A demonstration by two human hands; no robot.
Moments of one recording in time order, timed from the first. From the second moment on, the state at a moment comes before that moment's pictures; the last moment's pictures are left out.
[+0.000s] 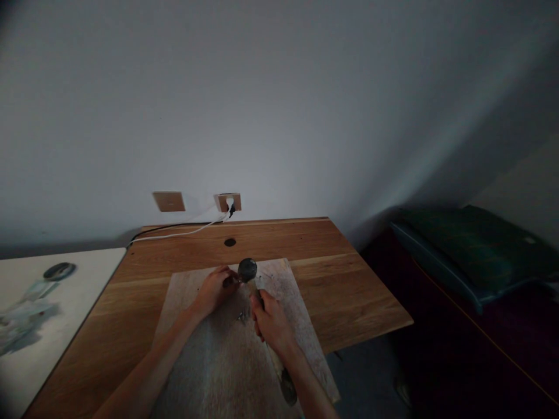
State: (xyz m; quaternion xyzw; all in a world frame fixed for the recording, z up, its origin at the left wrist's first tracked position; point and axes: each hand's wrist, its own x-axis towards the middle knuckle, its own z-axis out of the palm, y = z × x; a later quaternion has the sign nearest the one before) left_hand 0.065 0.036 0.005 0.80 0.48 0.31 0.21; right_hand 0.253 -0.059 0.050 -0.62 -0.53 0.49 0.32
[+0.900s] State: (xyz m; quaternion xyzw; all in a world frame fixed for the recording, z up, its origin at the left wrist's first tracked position) left_hand 0.066 0.034 0.009 0.79 0.50 0.28 0.21; right_hand 0.251 -0.058 0.047 -0.62 -0.53 0.49 0.30
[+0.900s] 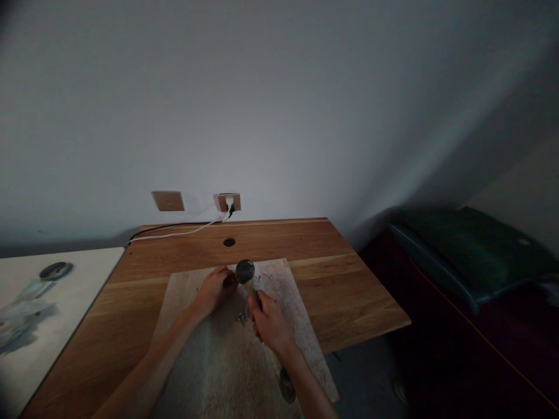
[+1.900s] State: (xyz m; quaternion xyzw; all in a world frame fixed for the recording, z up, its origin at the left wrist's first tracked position) left_hand 0.054 -0.030 0.041 0.89 0.40 0.09 0.19; right_hand 0.296 -0.107 0.015 -0.64 -0.49 0.50 0.32
